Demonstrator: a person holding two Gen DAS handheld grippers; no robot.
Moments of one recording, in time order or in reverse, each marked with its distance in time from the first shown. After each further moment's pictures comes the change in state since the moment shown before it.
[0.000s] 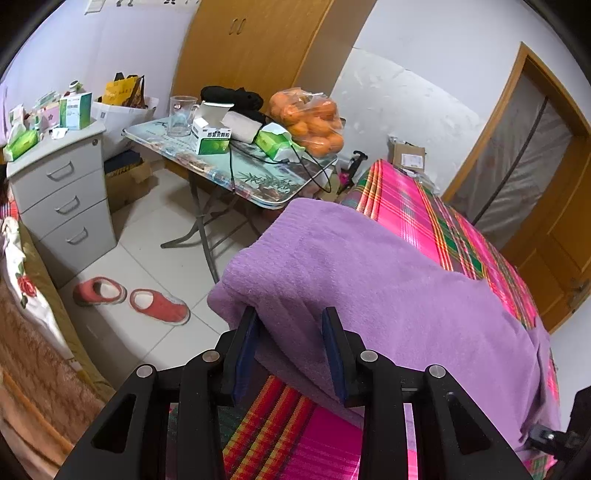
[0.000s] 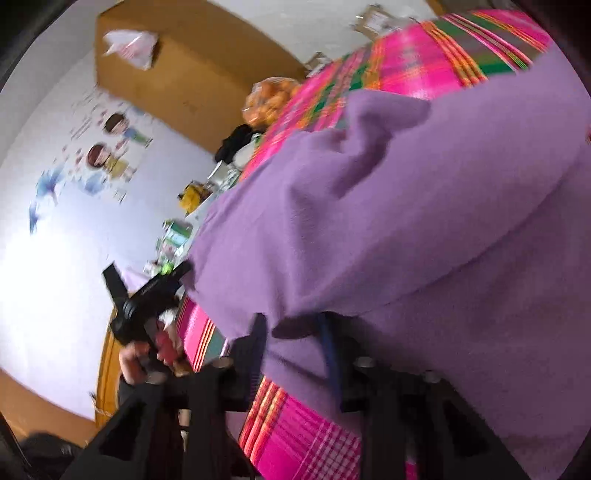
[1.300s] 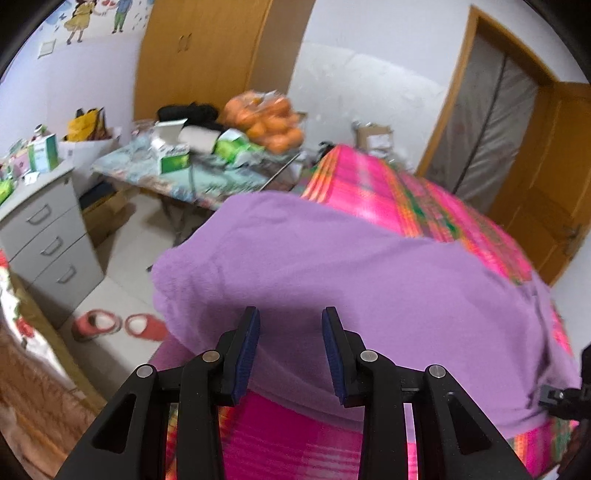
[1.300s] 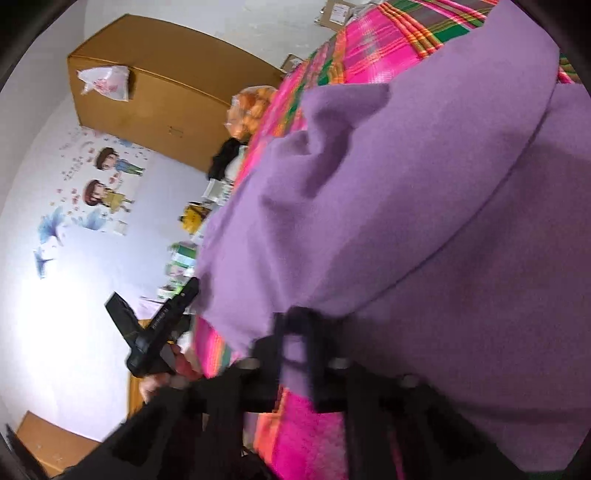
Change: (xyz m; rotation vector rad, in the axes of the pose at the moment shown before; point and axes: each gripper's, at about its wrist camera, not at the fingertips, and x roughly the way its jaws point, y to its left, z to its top) left arm 0.002 -0.042 -0.014 0.178 0.004 -0.028; right arm 0.003 -0.018 0.001 0.129 -0.011 0.074
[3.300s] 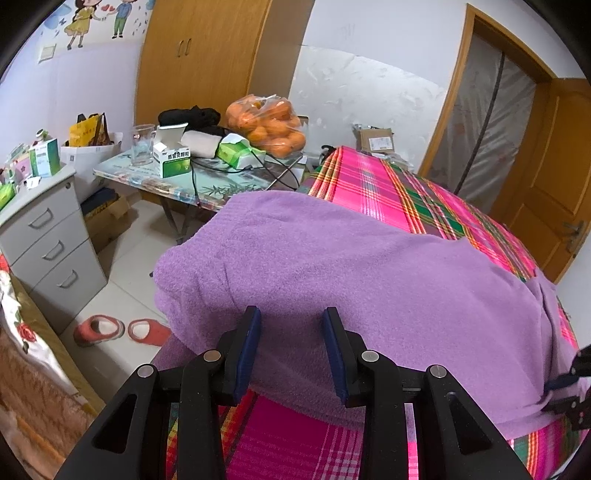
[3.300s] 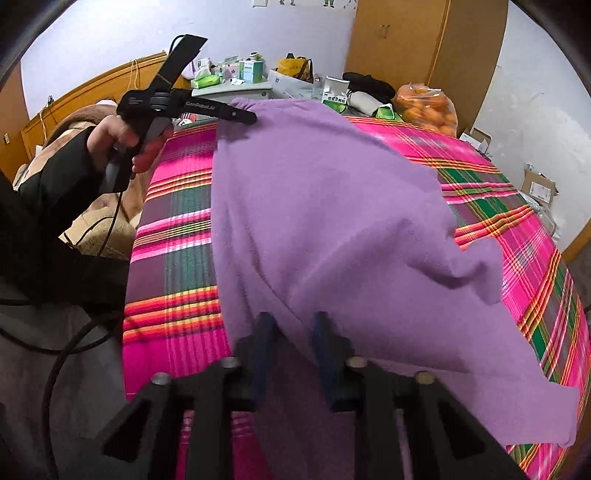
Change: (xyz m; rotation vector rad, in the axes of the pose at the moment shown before) left arm 0.000 -0.002 -0.006 0.019 -0.030 0.014; right arm 0.025 0.081 -0.038 -1.224 0.297 -0.338
